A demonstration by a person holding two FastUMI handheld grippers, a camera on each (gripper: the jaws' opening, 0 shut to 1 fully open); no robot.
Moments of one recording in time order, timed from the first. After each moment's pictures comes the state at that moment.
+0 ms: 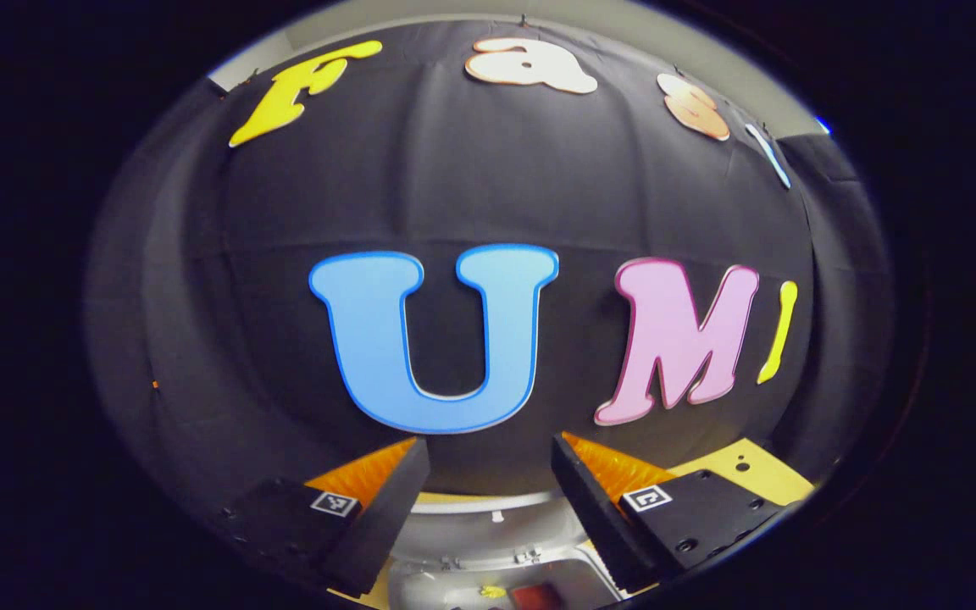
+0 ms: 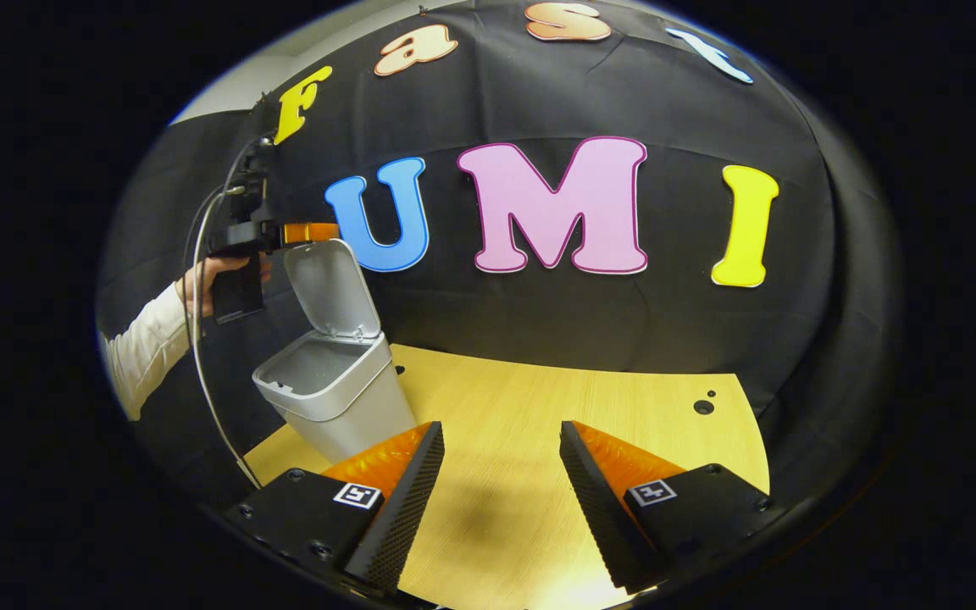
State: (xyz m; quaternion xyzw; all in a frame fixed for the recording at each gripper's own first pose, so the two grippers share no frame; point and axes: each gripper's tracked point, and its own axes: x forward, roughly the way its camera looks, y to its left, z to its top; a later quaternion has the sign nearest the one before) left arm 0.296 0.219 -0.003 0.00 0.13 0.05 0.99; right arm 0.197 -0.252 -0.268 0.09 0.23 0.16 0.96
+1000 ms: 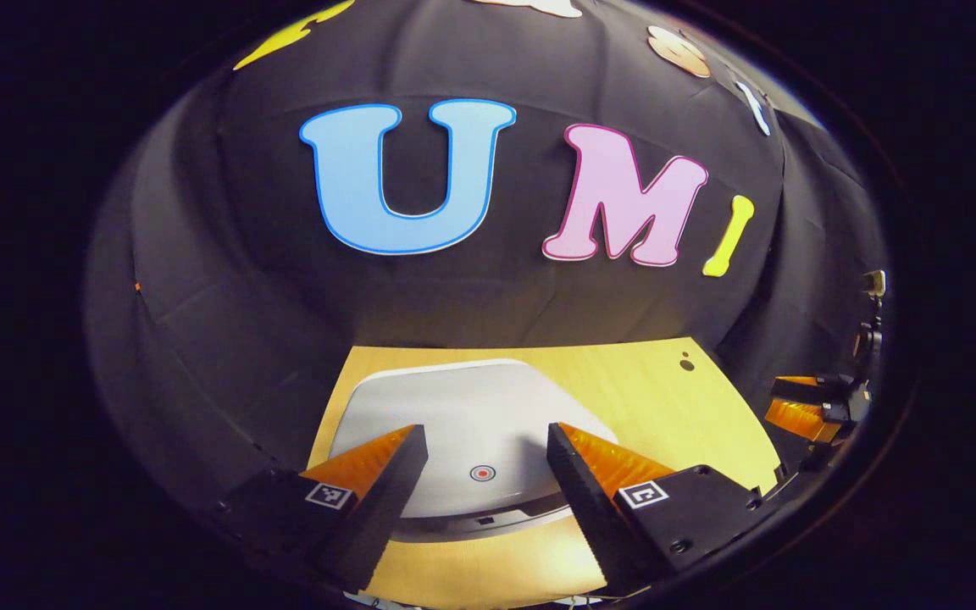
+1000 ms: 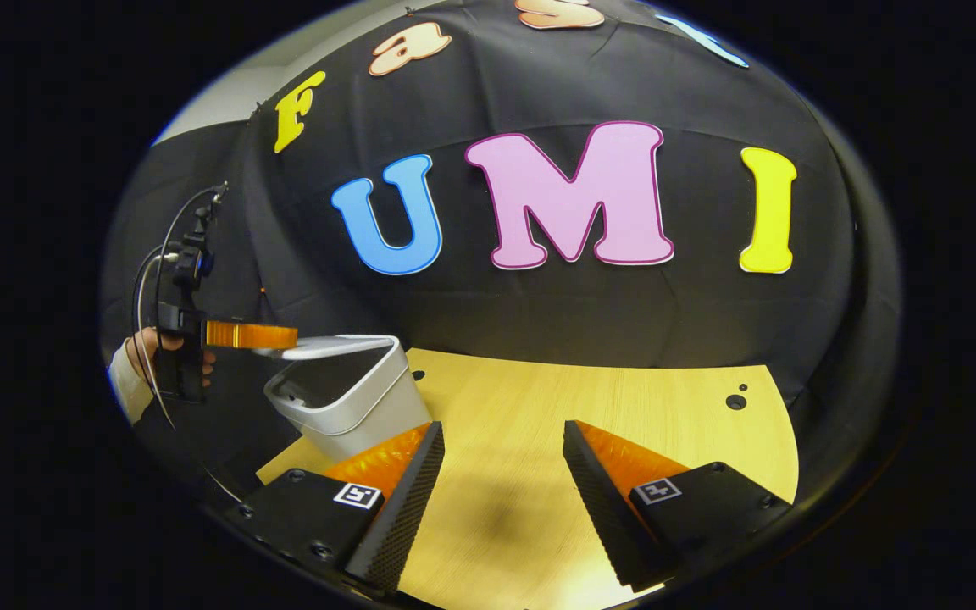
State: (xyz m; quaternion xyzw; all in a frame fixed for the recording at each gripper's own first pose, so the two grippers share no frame) left arm 0.143 0.164 -0.114 -0.04 0.36 -0.03 0.93; right arm 0.217 -0.224 -0.278 0.12 0.24 0.19 0.94
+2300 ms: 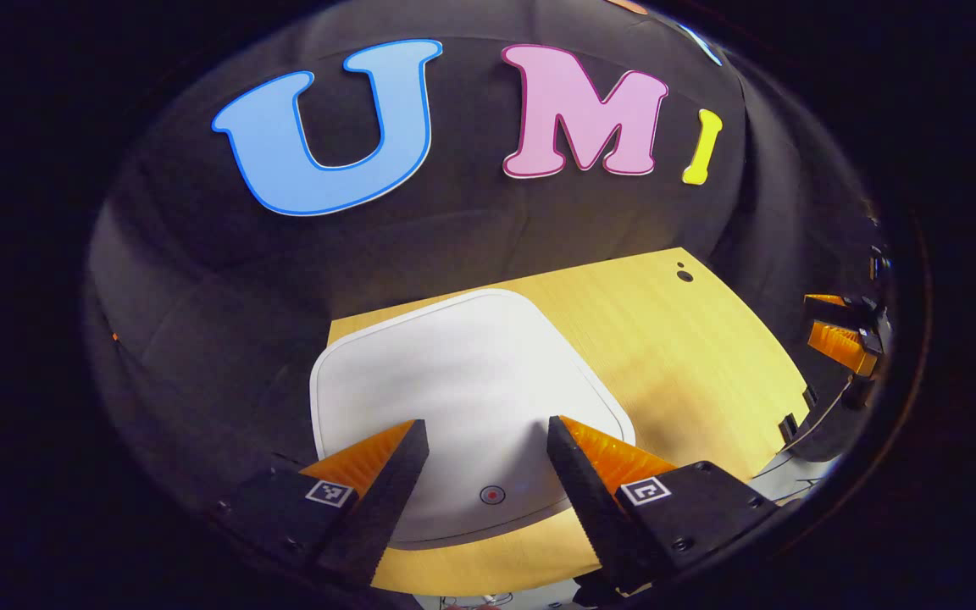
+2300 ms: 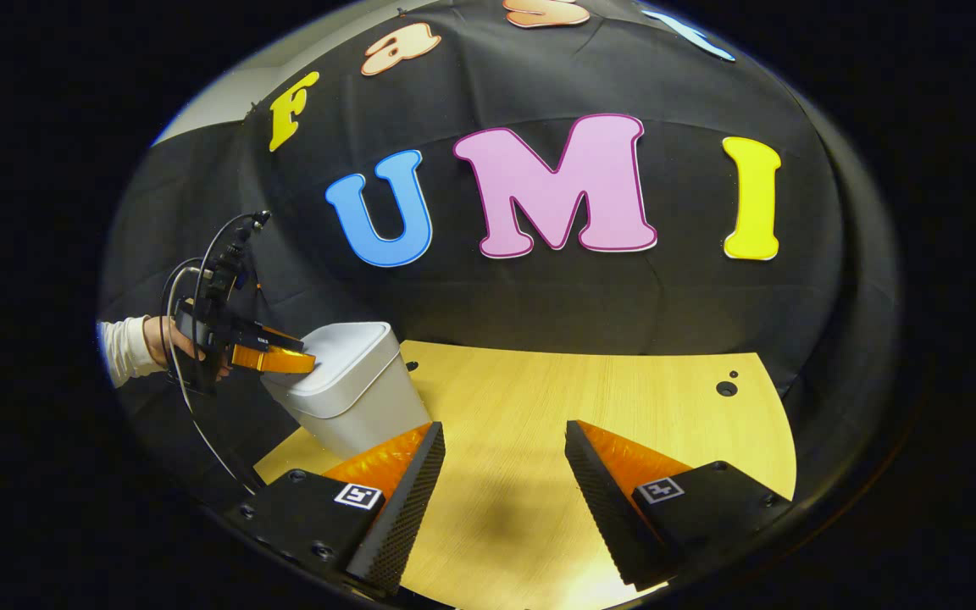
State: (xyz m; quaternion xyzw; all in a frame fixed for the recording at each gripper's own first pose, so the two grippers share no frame) left arm 0.146 0.151 -0.166 0.04 0.44 -0.08 0.90; right arm 0.195 -0.244 -0.290 0.11 0.25 0.18 0.94
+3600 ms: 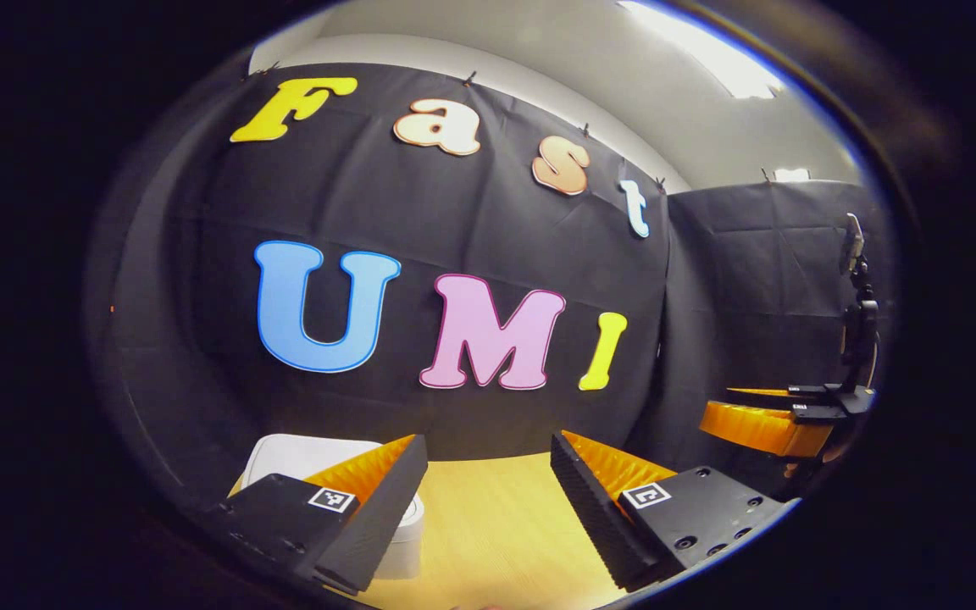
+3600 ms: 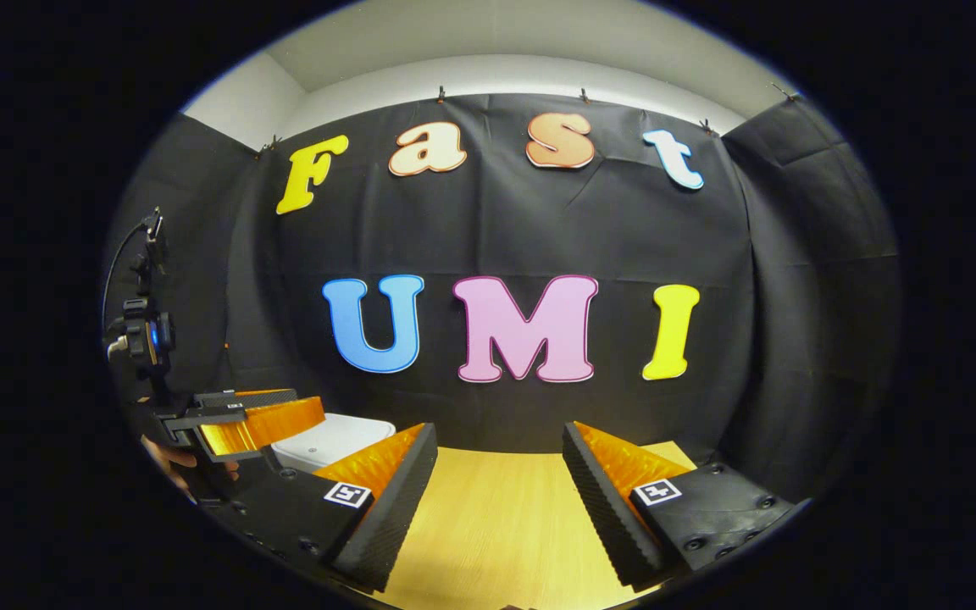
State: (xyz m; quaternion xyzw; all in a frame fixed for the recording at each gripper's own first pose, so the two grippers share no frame) left arm 0.048 0.047 0.001 -0.10 0.05 -0.12 0.99; right arm 0.105 -0.241 -0.128 0.06 0.04 0.05 1.00
